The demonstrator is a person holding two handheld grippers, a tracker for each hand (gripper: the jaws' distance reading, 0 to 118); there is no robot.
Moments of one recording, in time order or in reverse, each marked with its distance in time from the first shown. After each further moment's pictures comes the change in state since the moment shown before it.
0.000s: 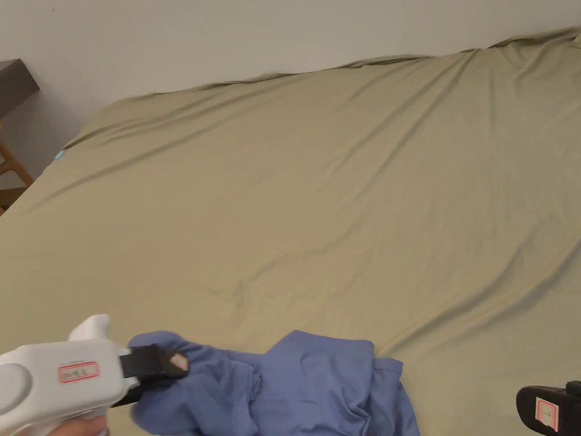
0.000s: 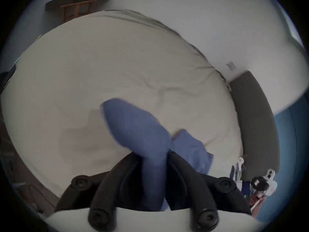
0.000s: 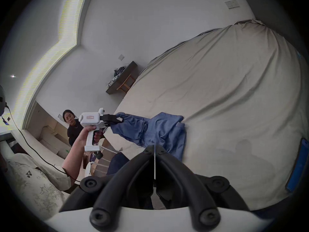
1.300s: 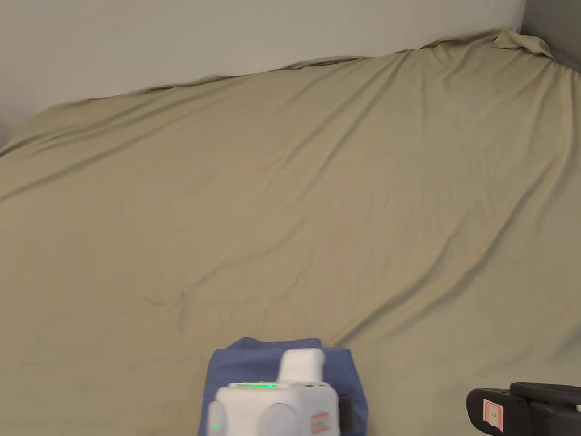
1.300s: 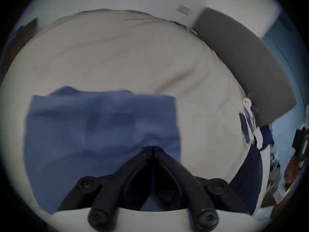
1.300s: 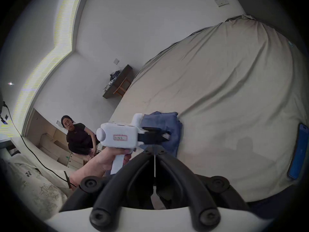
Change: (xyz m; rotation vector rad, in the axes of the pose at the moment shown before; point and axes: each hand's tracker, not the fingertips) left arm 0.184 -0.153 -0.171 -0.257 -0.062 -0.464; right arm 0.015 -0.020 0.024 0.022 -0.037 -0.052
